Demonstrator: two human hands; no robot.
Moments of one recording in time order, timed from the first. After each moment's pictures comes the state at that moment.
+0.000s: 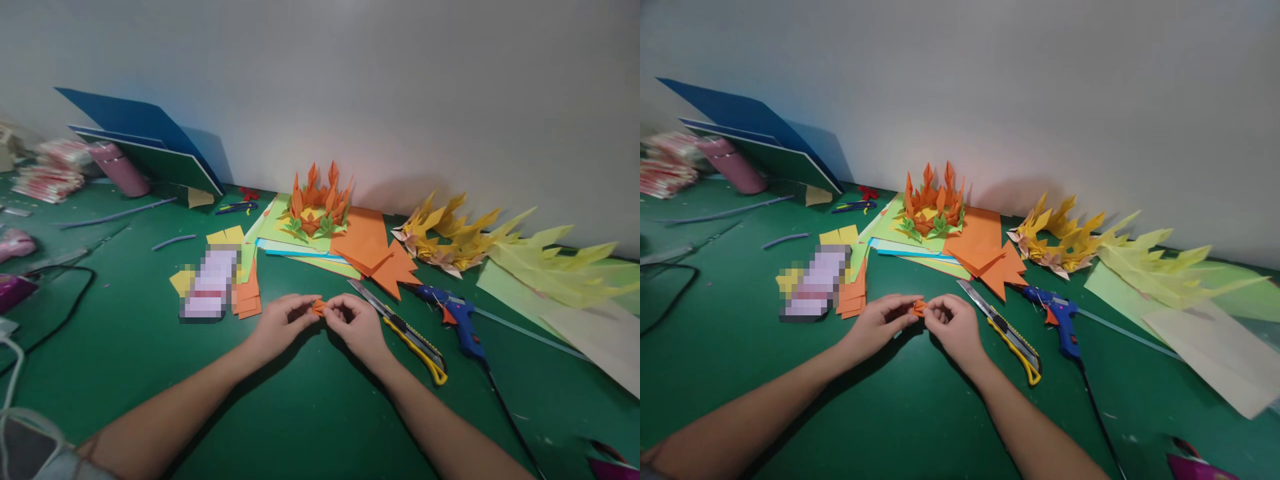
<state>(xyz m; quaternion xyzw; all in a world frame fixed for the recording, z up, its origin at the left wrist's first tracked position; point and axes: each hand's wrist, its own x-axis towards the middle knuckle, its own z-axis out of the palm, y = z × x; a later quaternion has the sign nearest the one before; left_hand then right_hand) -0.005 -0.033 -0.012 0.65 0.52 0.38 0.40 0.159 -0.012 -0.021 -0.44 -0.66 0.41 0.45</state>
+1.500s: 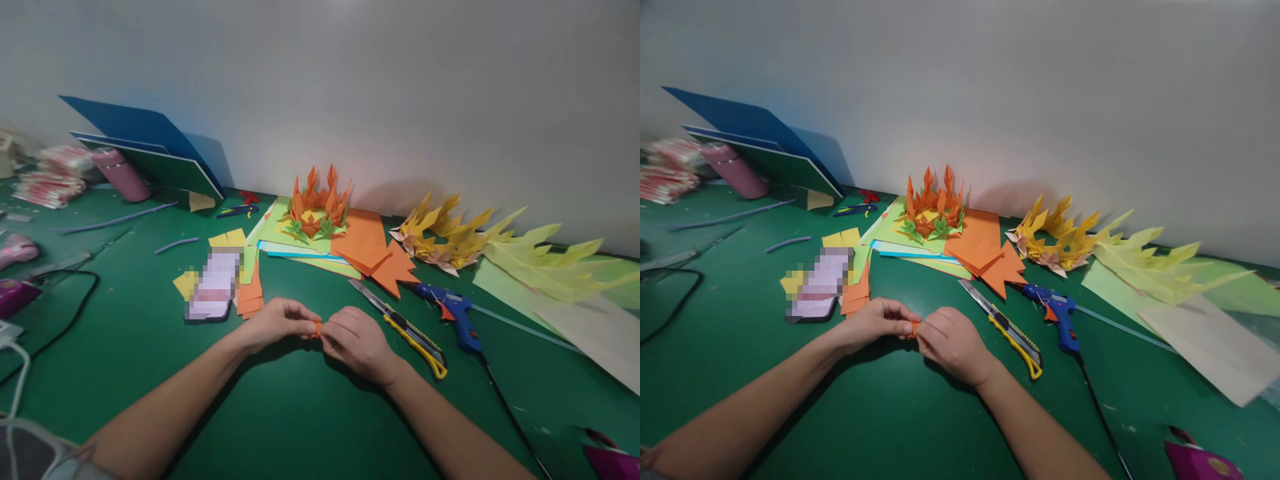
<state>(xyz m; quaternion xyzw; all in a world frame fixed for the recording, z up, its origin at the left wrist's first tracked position) -0.017 -0.030 0.007 0.42 0.50 0.31 0.69 0.167 -0.023 -0.015 -0.19 -0.89 -0.05 0.41</state>
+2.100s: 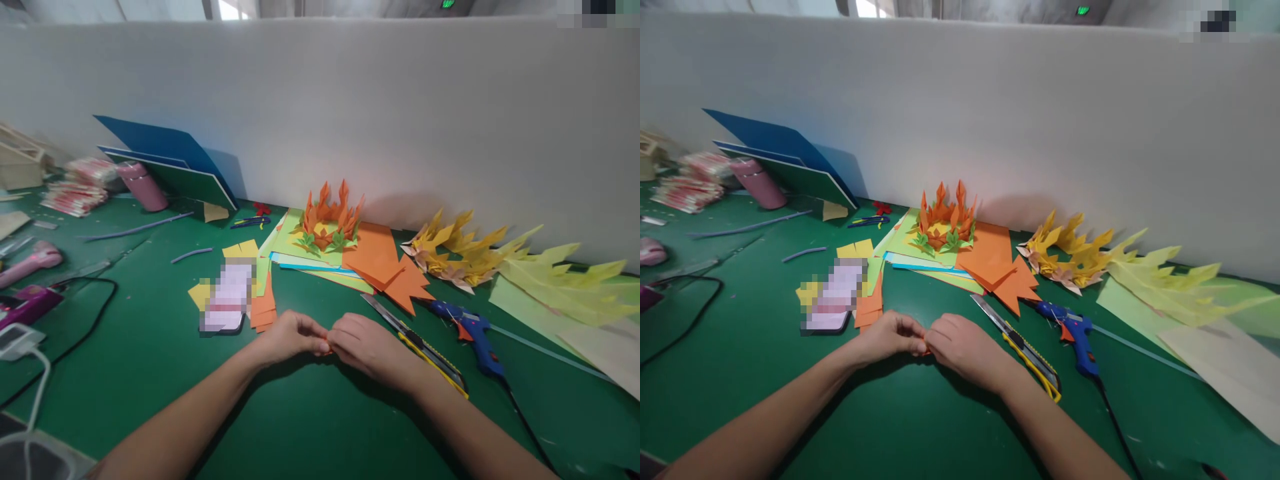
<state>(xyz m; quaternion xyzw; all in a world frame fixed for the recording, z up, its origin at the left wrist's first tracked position) -0.022 -0.029 0.004 0.48 0.51 0.28 0.66 0.168 -0.006 0.003 -0.14 -0.96 0.01 0.23</state>
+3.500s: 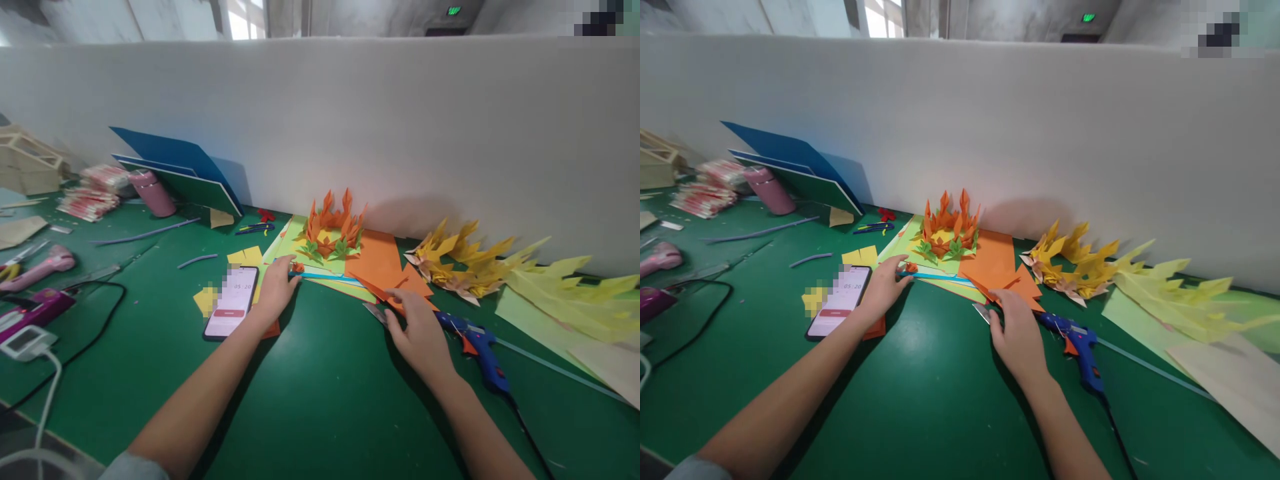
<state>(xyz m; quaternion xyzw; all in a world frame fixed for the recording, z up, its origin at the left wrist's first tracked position) -0.055 0.051 -0.006 0.66 0.67 0.34 0.06 0.216 0.021 -0.019 -0.49 -0.79 0.01 0.36</state>
